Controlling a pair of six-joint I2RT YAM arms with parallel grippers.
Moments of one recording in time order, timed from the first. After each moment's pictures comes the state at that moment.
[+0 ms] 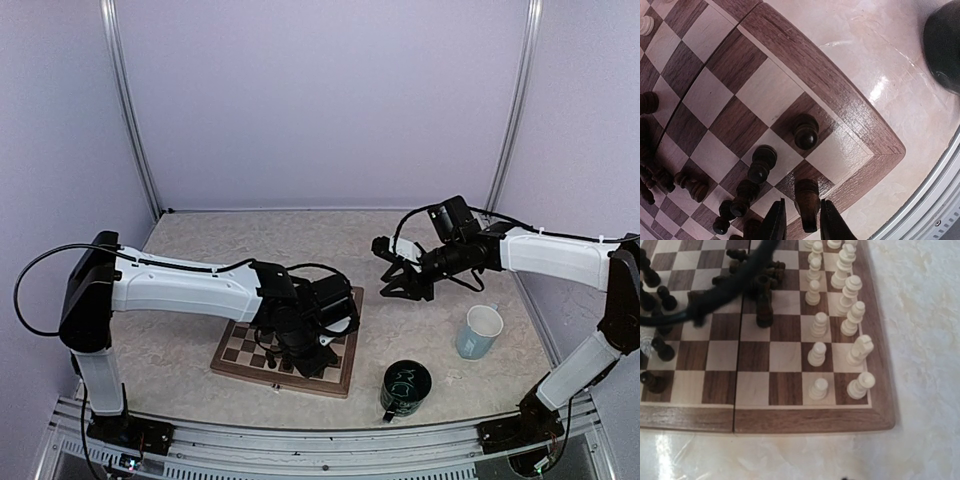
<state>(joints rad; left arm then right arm) -1.19 1.93 1.44 -0.83 -0.06 -0.19 0.55 1.51 1.05 -0.38 -0.54 -0.68</state>
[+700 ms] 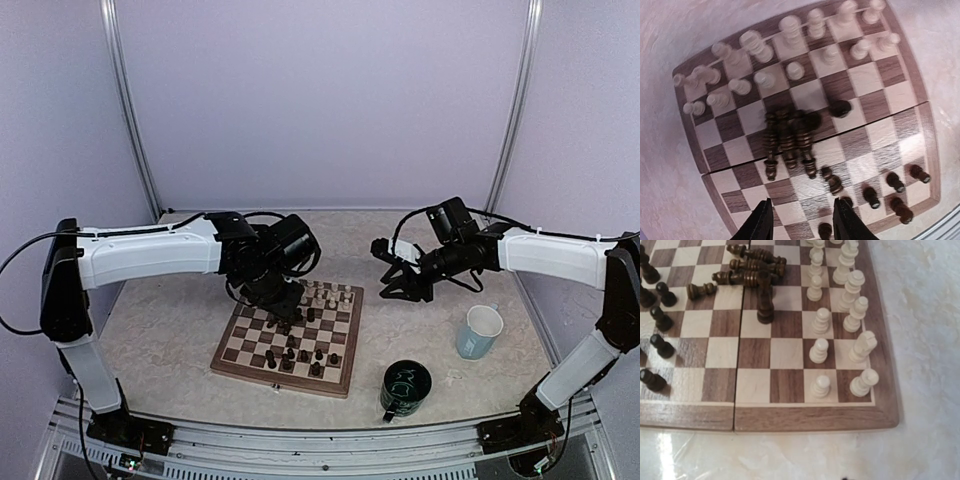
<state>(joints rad) -1.02 1.80 1.51 -0.92 -0.23 -0.40 0.55 1.52 1.05 -0.38 -0.54 -0.68</state>
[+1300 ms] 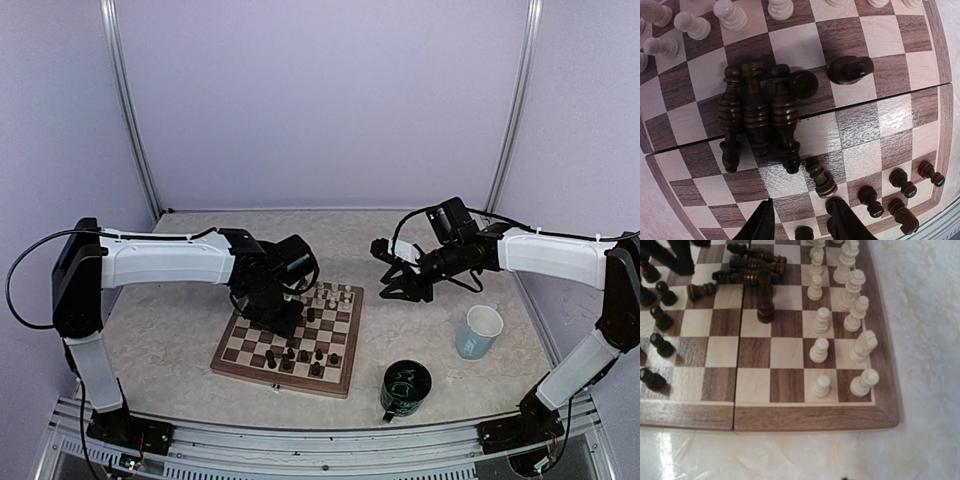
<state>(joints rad) -0.96 1.85 1.40 -0.89 -0.08 -0.55 0.55 1.53 1.05 -0.38 -0.54 -0.68</state>
